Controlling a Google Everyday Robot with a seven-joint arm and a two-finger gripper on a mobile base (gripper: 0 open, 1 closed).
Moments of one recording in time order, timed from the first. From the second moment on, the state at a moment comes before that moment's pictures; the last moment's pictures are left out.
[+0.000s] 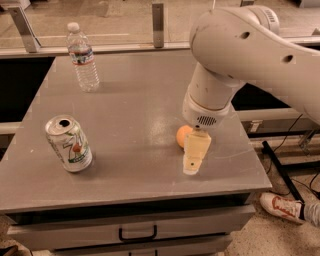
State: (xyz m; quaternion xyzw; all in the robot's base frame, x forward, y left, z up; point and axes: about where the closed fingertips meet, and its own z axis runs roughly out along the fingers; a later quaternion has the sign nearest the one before) arm 0.481 -0.075 0.834 -0.68 0.73 0.01 0.10
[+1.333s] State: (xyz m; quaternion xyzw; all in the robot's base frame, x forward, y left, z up) arm 0.496 -0.102 0.876 -0.62 0.77 0.11 0.12
